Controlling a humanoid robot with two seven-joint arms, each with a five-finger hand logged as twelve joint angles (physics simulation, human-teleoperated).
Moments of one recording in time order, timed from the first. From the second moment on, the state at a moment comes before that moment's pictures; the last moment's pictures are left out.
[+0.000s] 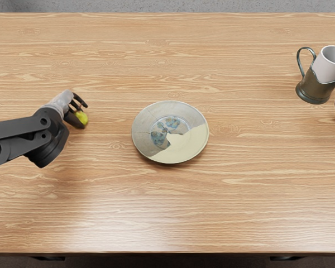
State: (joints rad) left arm -1.10 0.50 0.04 -1.24 0.86 0.53 0.61; right arm -0.05 0.00 0.08 0.26 -0.14 -0.03 0.08
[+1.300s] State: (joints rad) left arm -1.10 0.54 -0.15 -1.24 0.80 0.33 0.61; right arm -0.05 0.00 0.08 0.26 -0.14 -0.03 0.08
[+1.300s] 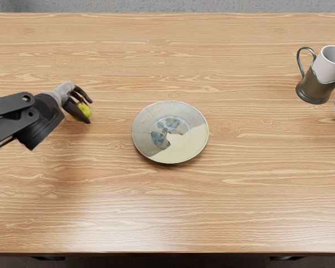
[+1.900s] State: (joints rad) left arm -1.13 0.41 -0.38 -1.24 0.71 0.03 0.61; right arm -0.05 0.00 0.09 0.26 -0.14 -0.03 0.08
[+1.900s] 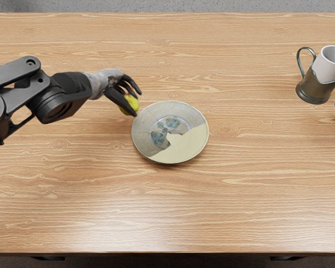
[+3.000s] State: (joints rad) left arm -0.80 0.57 -0.81 -1.23 0.16 -0.58 0.61; right arm -0.05 0.00 0.09 0.26 -0.14 -0.03 0.08
